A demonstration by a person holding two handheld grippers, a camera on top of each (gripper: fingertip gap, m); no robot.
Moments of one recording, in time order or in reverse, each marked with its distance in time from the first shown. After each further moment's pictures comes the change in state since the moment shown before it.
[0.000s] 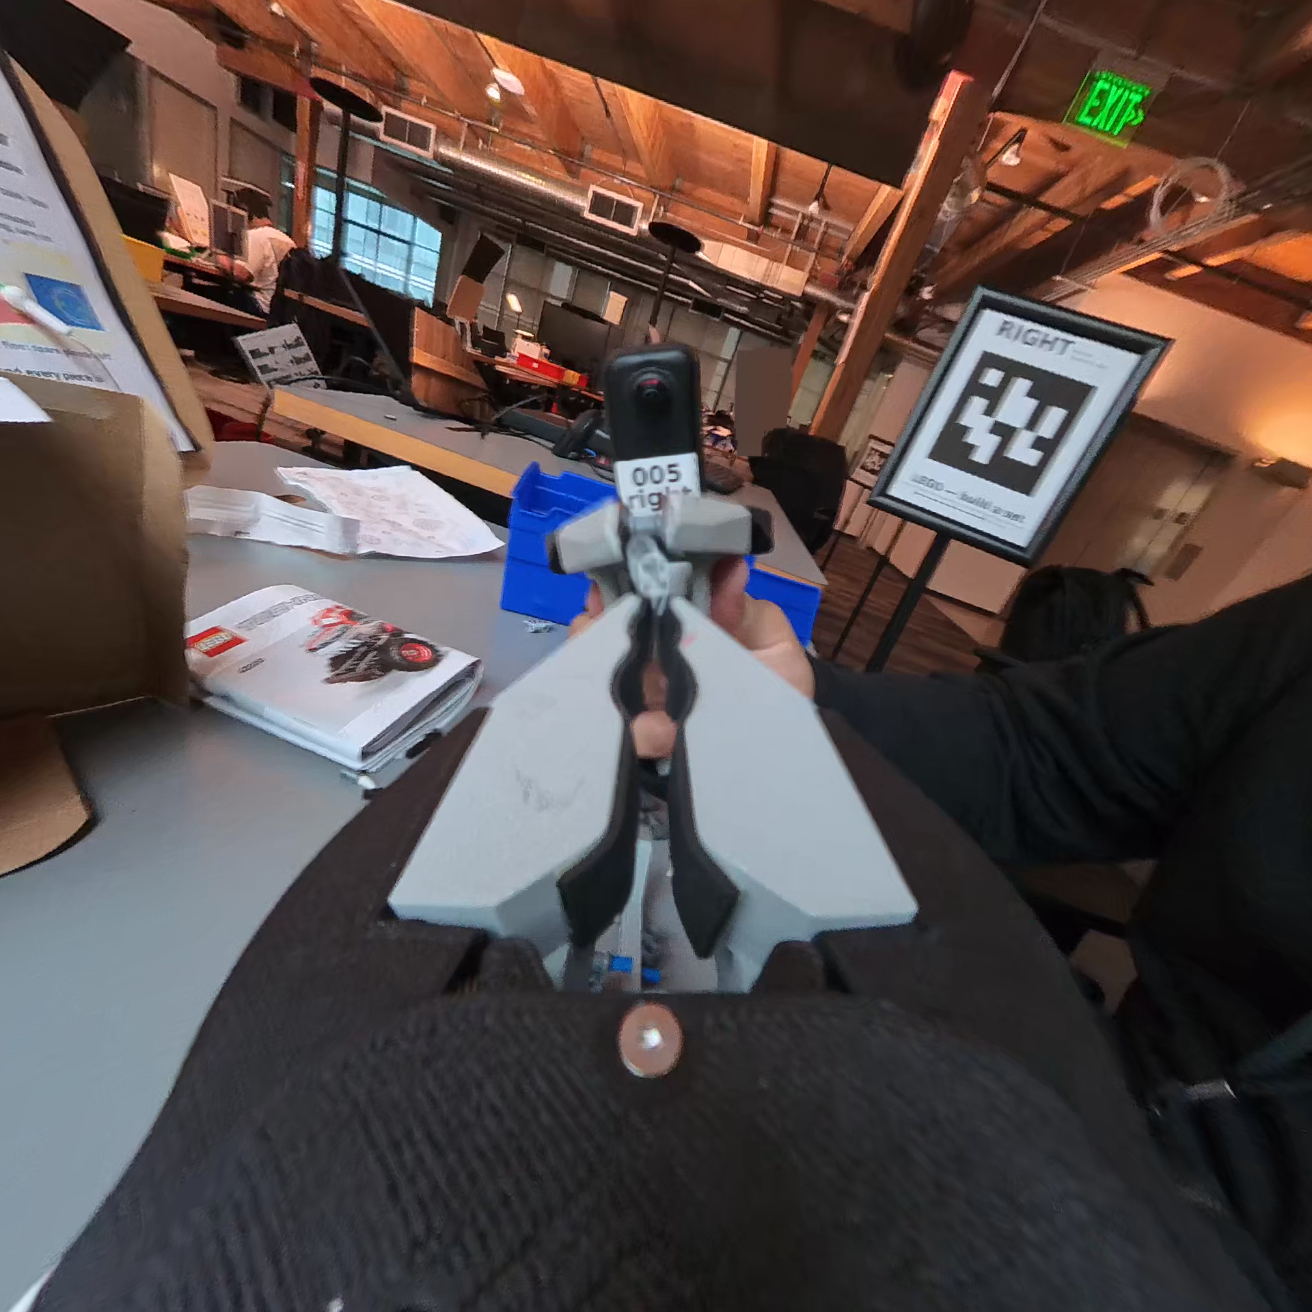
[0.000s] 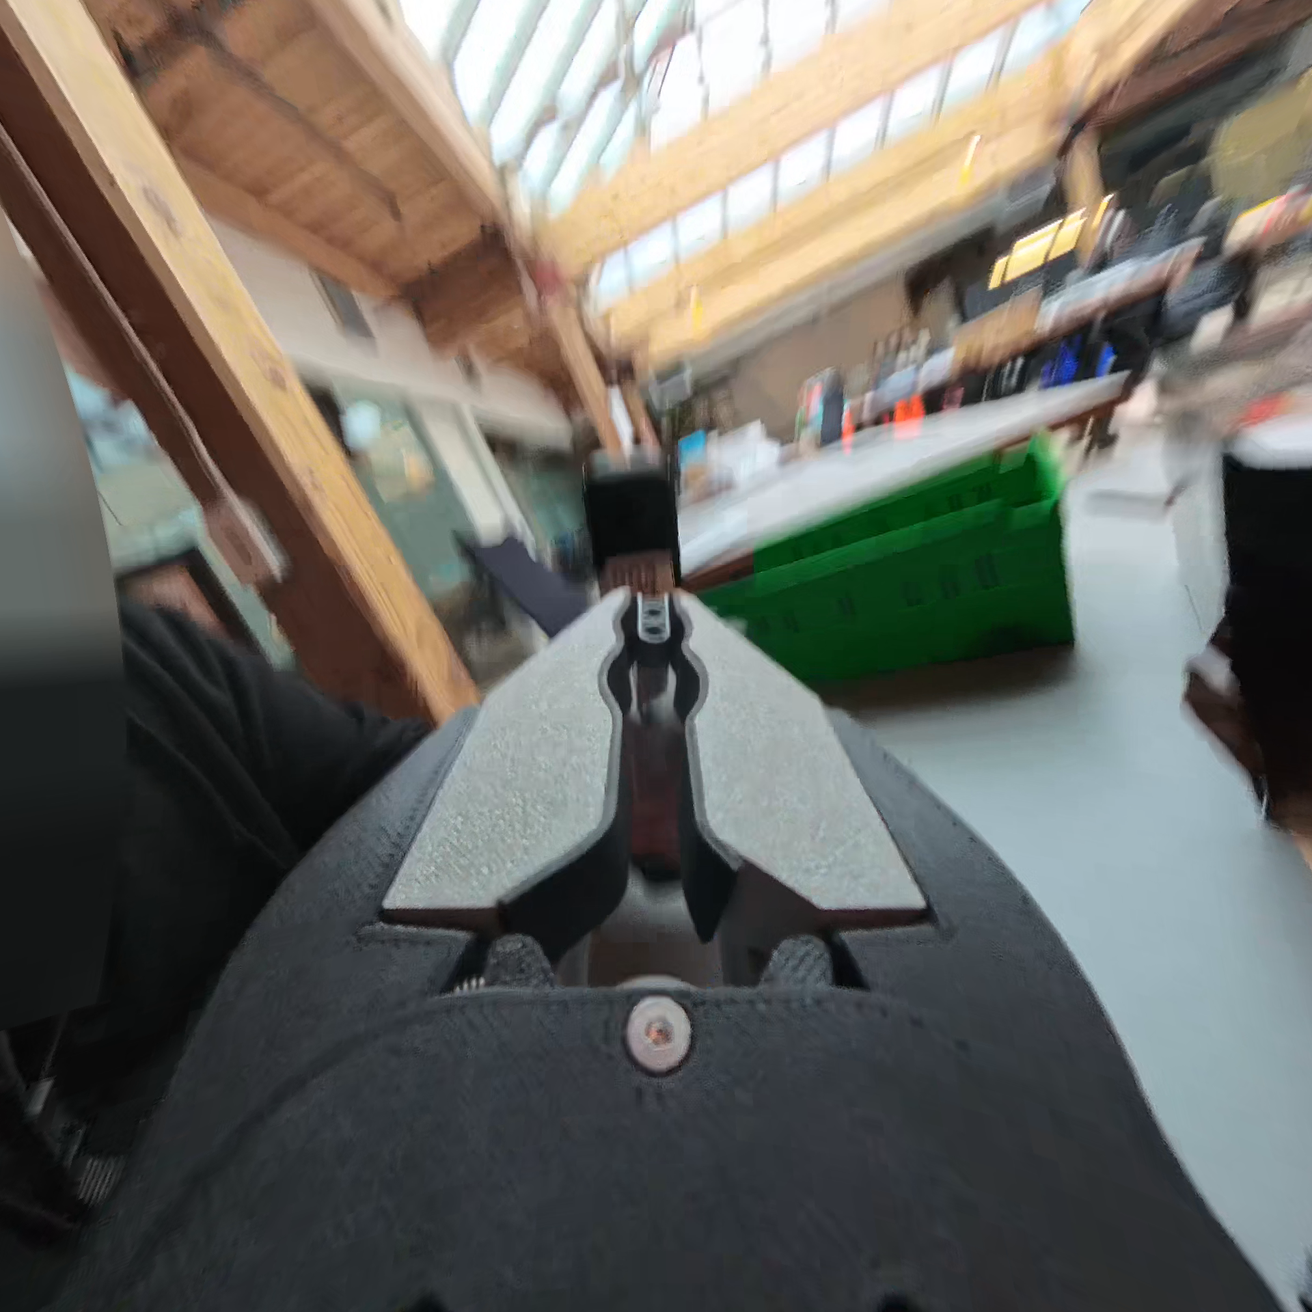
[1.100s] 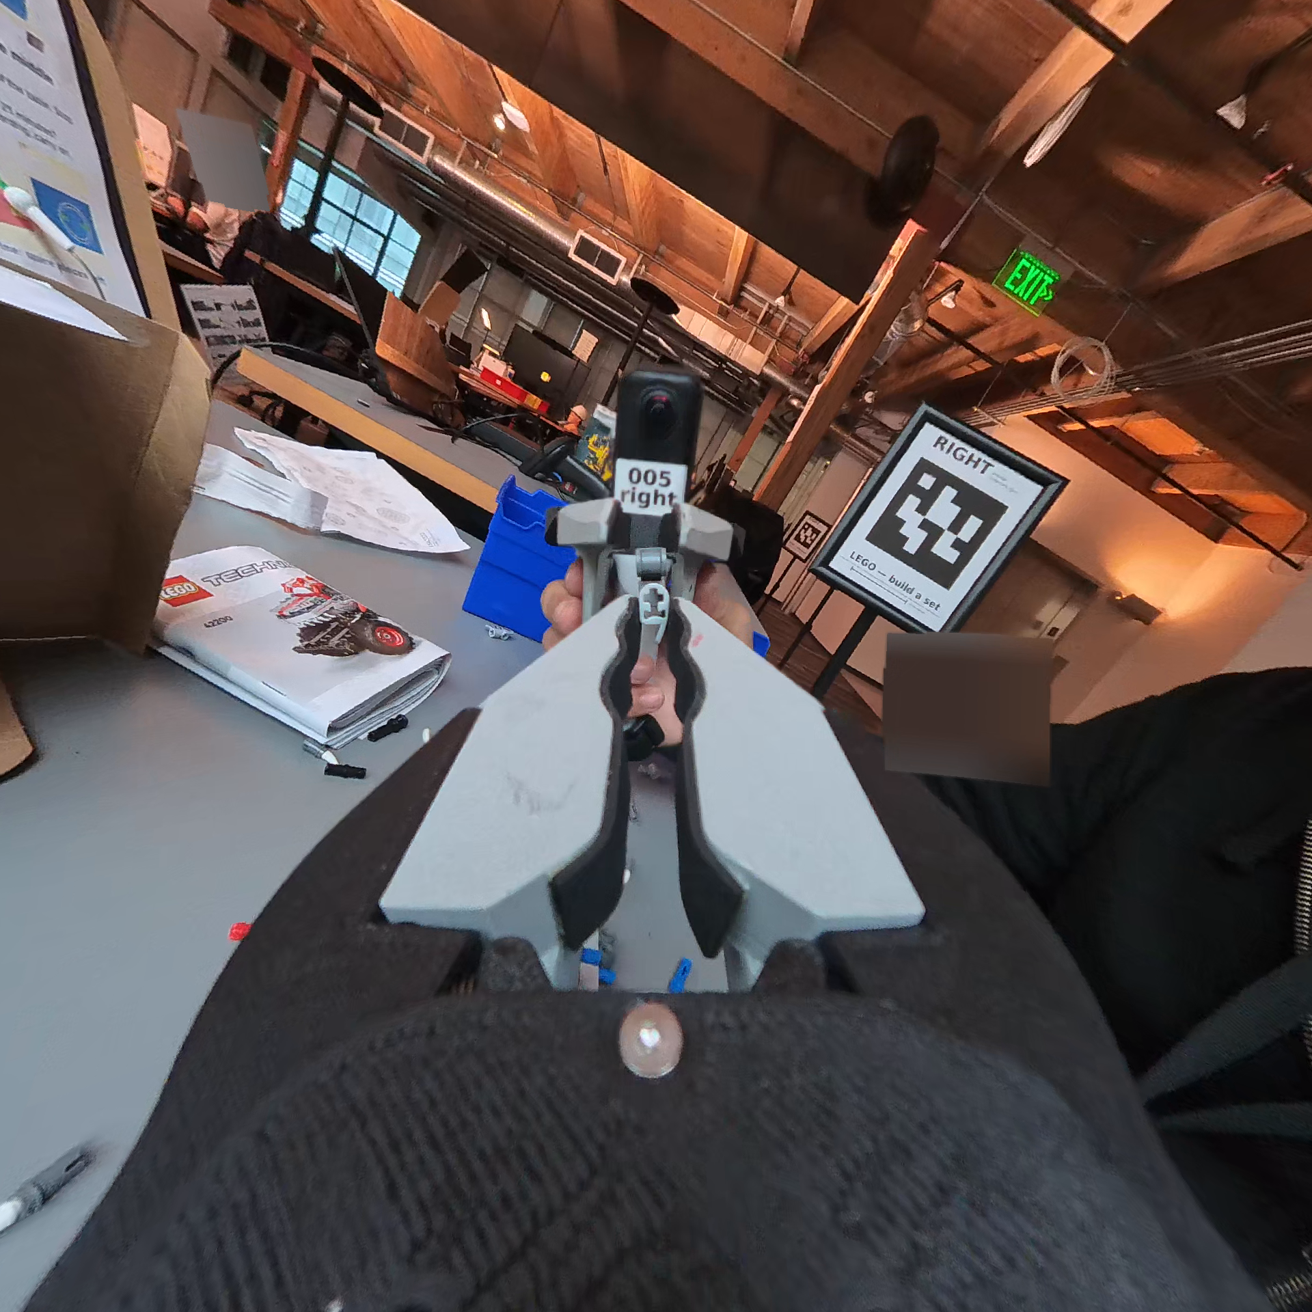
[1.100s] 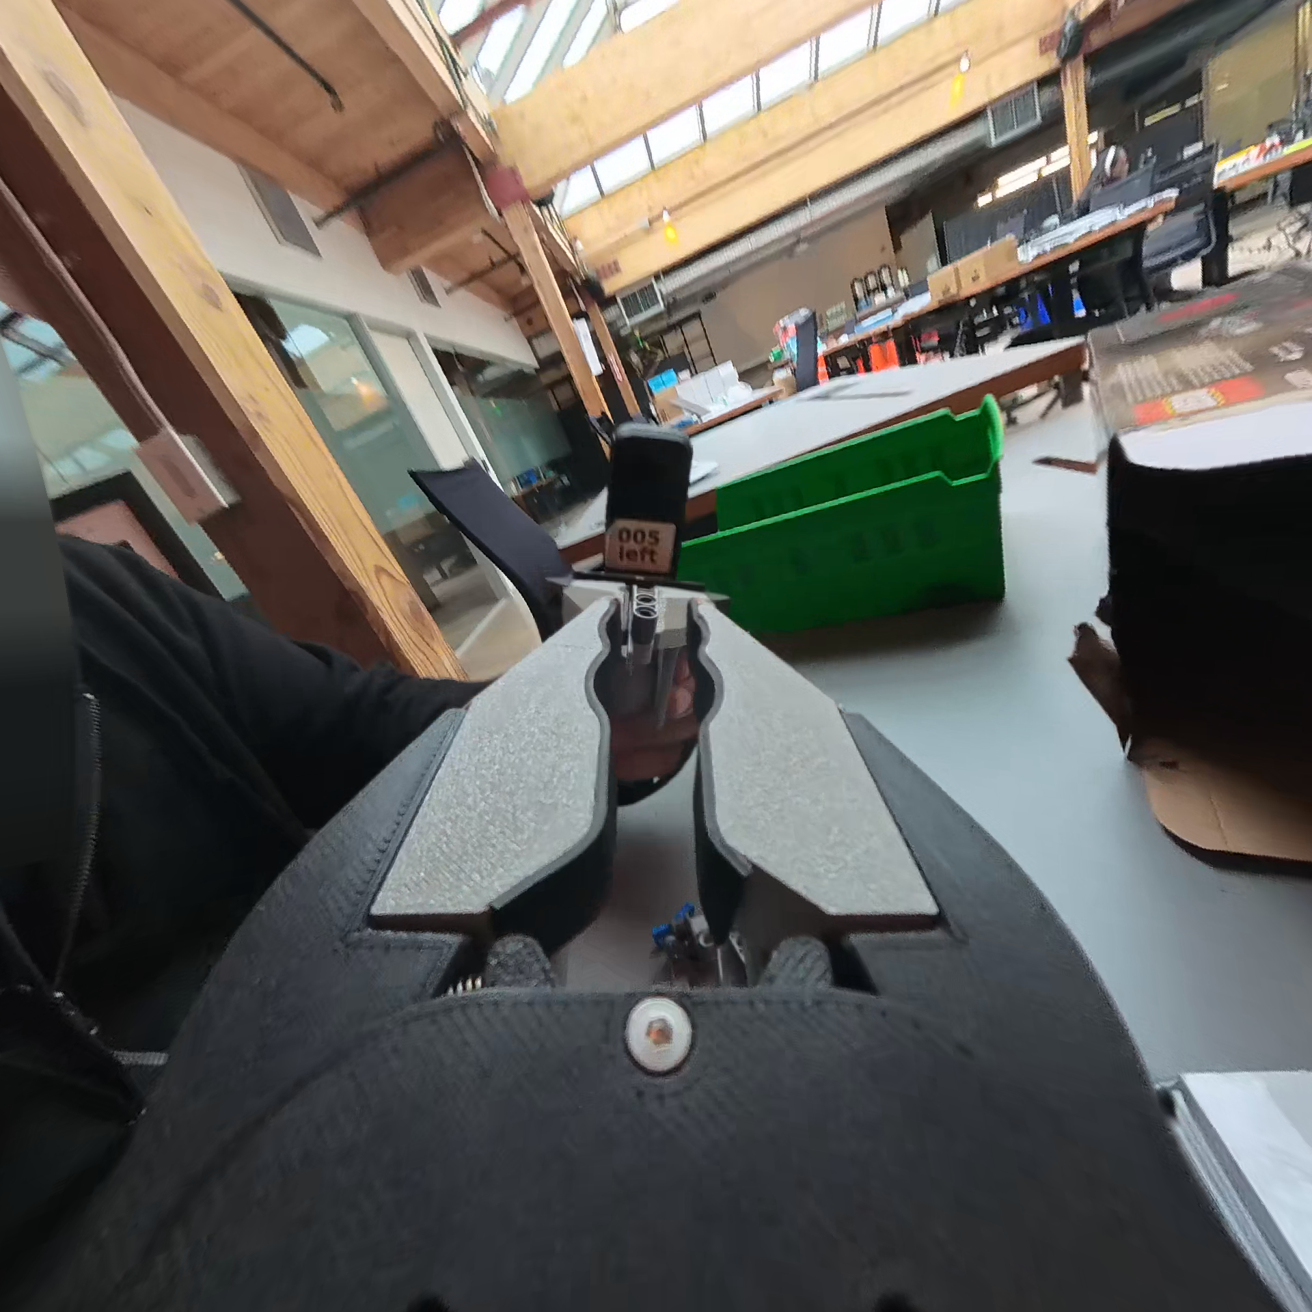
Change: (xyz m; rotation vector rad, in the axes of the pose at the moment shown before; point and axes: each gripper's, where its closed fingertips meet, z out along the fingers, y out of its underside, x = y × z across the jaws) left arm -0.013 -0.009 -0.013 0.070 0.042 -0.200; right arm 0.015 0.002 -0.017 -0.147 0.045 -0.045
